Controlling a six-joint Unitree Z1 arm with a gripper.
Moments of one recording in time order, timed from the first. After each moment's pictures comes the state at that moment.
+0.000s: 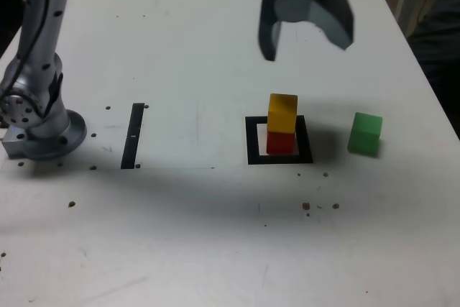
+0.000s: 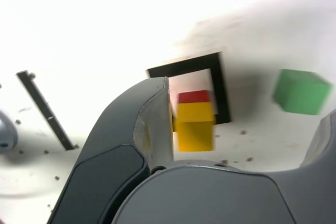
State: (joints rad) arm 0.00 2.05 -1.95 1.52 0.14 0.22
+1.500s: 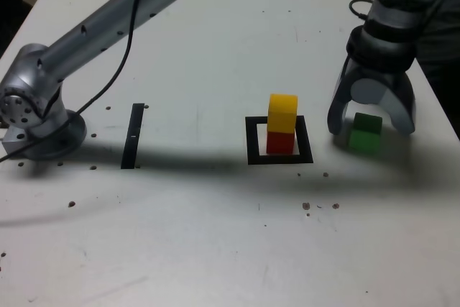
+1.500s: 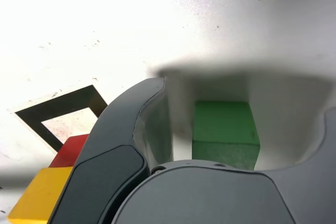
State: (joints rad) arm -0.02 2.53 -2.40 1.58 0.01 0.33
